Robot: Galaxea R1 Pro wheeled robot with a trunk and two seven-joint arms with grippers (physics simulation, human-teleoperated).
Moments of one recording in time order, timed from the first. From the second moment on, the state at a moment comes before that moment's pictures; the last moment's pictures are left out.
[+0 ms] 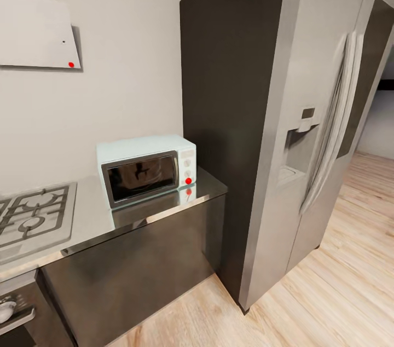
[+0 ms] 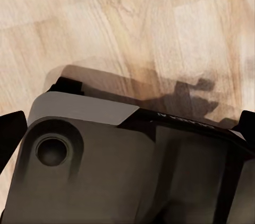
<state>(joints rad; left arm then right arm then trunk) -0.20 -0.05 -0.37 0.00 0.67 -0.04 -0.03 -0.23 -0.12 -0.23 0.03 0.38 -0.01 0.14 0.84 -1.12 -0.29</state>
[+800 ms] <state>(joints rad) -0.20 -0.05 -0.37 0.00 0.67 -0.04 -0.03 -0.24 -0.11 -0.23 0.03 0.38 0.00 0.14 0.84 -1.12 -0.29</state>
